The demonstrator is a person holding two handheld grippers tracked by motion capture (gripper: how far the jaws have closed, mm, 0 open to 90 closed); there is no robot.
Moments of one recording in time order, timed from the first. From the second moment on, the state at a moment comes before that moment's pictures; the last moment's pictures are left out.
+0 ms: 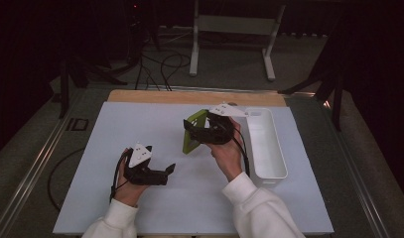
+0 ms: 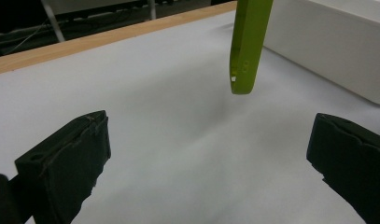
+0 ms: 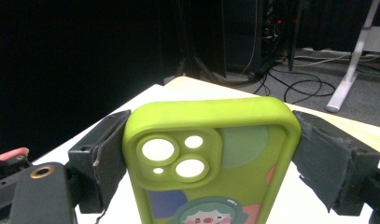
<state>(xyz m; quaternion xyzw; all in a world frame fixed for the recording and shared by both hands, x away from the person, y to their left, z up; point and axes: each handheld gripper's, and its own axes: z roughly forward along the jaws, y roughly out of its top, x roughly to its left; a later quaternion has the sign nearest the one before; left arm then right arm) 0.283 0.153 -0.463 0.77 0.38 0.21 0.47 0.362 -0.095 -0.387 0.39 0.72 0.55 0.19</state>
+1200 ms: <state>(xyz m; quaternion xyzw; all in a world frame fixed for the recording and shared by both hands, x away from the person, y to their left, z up) 0.257 0.210 -0.480 0.76 0.38 0.23 0.48 0.377 -0.110 -0.380 0.40 0.71 0.53 0.22</state>
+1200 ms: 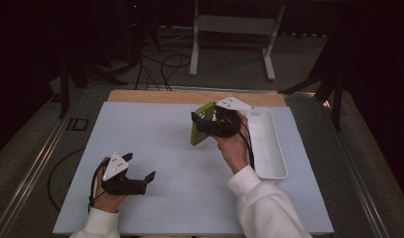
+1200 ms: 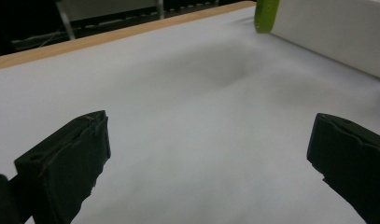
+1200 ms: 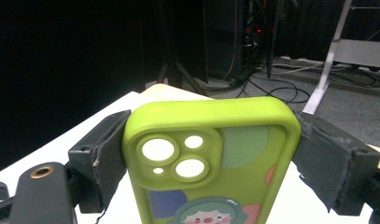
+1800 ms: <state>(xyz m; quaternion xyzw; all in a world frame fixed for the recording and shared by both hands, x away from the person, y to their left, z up) 0.246 0.229 -0.485 0.75 0.40 0.25 0.47 0.388 -0.111 -0.377 0.41 0.72 0.51 0.25</state>
